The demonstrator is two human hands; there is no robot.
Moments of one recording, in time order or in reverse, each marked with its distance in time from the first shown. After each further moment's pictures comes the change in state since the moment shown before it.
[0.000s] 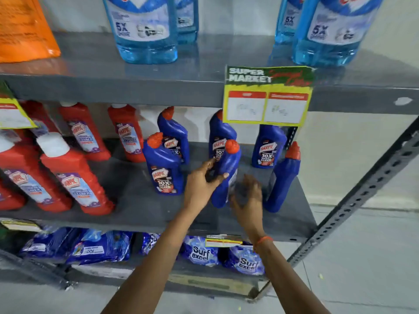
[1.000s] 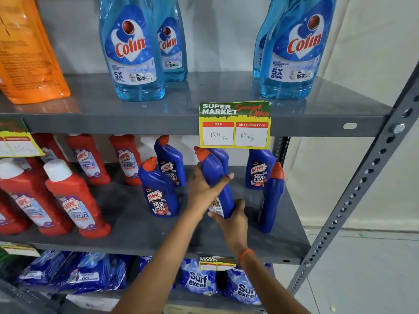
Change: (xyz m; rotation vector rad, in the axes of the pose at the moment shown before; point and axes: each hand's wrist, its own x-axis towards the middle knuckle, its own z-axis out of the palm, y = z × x) left_hand 0.023 0.051 0.007 -0.298 0.005 -0.208; right_hand 0.004 -0.020 0.004 0.245 -0.058 0.261
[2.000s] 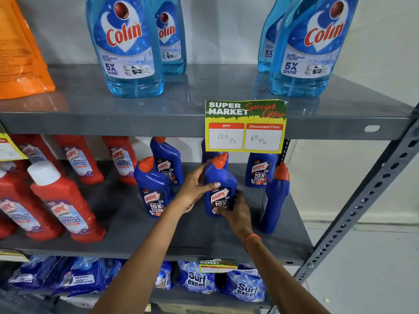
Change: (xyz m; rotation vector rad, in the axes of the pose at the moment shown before) left_hand 0.048 -0.042 -0.026 -0.168 -0.384 -0.048; right_hand 0.051 0.023 0.002 -0.076 -0.083 0.071
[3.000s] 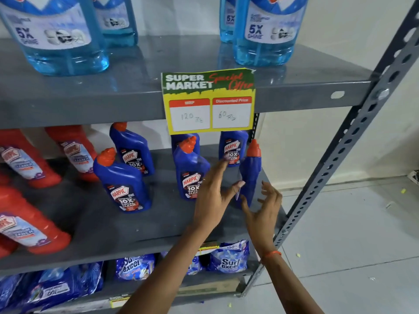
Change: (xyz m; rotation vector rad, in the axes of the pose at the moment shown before) left_hand -0.041 -0.014 0.113 0.543 0.204 0.615; right_hand -0.073 0.014 -0.080 -0.148 0.551 -0.191
